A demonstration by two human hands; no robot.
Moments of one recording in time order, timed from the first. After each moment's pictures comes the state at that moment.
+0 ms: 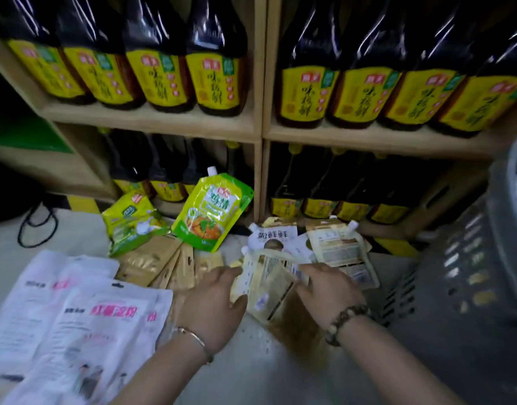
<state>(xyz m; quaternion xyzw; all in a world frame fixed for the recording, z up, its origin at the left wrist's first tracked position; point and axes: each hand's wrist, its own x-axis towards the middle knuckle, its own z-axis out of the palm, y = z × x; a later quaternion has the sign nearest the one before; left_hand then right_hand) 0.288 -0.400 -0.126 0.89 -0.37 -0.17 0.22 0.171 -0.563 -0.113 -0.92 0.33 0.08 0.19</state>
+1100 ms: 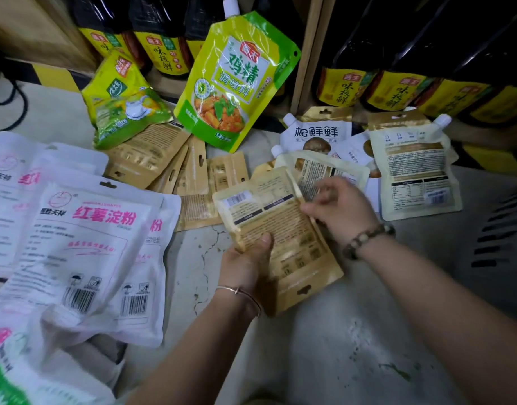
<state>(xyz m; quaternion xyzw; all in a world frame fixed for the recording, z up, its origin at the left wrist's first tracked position) 0.246 -0.394 -0.250 0.56 0.25 -0.41 0.67 0.214 -0.555 -0.235 -0.77 0.42 0.03 0.48</state>
